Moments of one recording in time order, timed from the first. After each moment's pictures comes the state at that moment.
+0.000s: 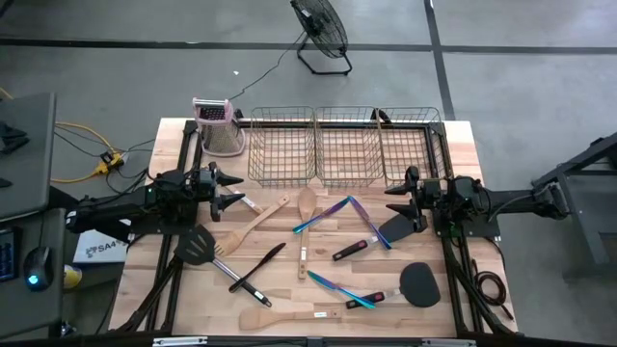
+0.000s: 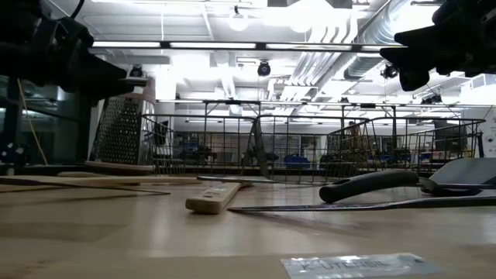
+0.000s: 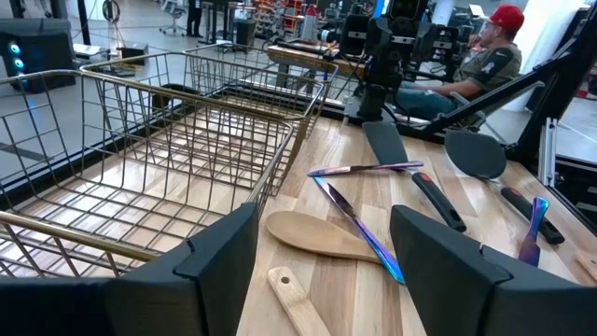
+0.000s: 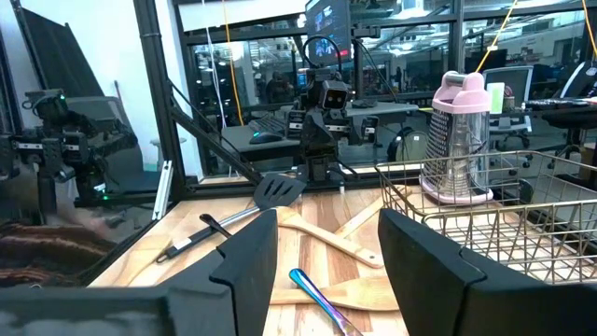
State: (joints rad) left arm 0.18 0.02 0.08 -0.11 -0.02 -0.16; right arm -0.01 0.20 0.03 0.29 -0.04 0.10
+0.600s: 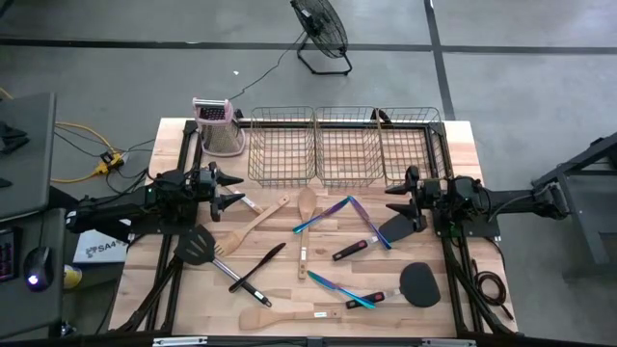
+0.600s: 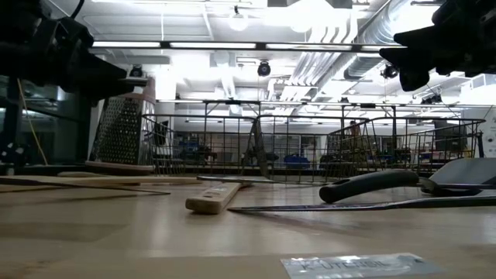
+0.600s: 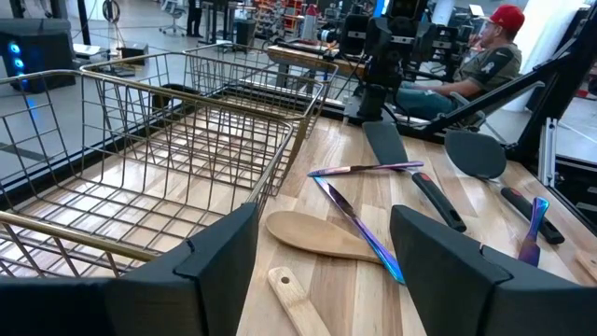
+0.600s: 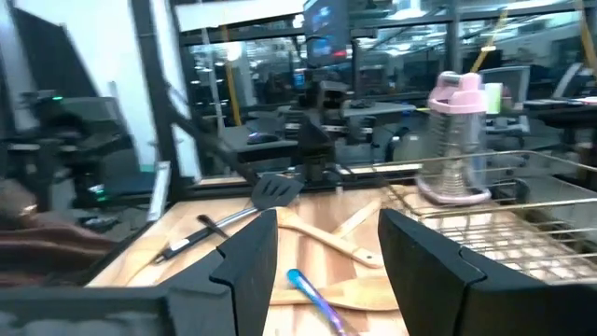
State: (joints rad) left arm 0.18 0.02 0.07 -0.11 -0.02 -0.16; right arm -0.01 0.20 0.03 0.29 -0.02 0.10
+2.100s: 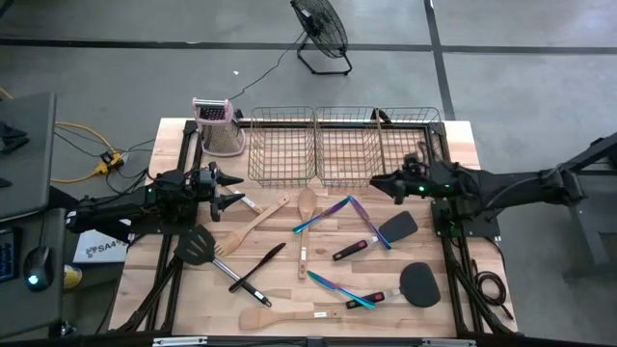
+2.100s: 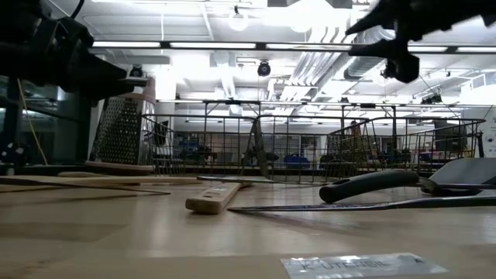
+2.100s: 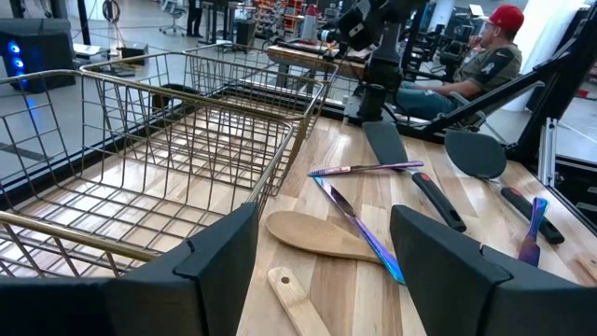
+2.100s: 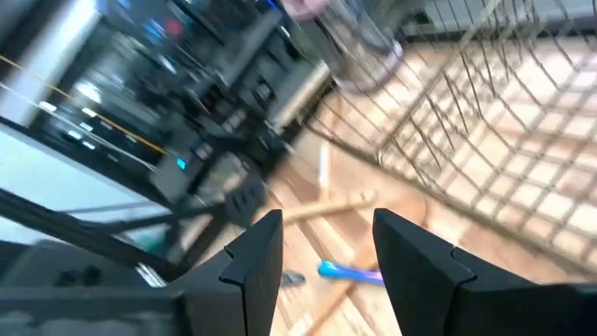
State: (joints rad) left arm 0.18 0.02 0.07 -0.11 -0.02 -0.16; right arm -0.01 0.71 0.53 -0.08 0.21 0.90
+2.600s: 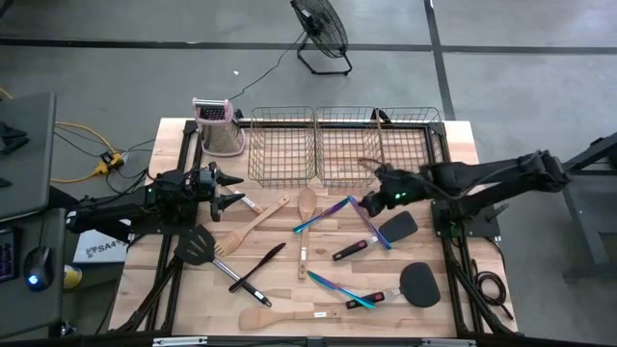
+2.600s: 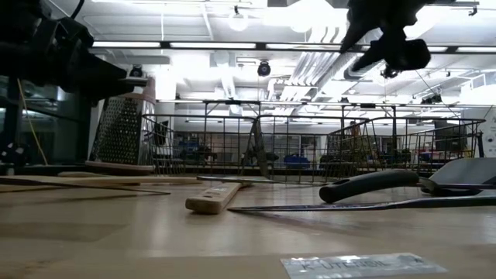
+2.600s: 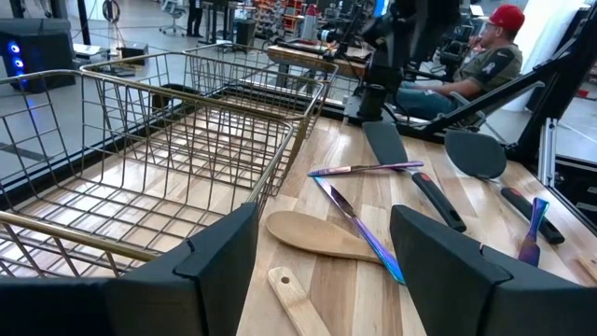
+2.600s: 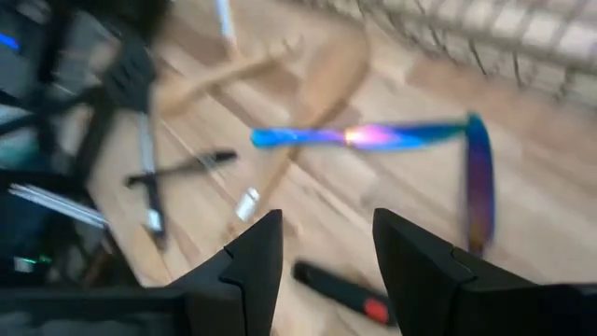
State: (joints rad) left arm 0.18 0.02 0.07 -0.11 -0.02 -0.16; right arm 0.09 1.14 0.94 -0.64 0.11 1.15
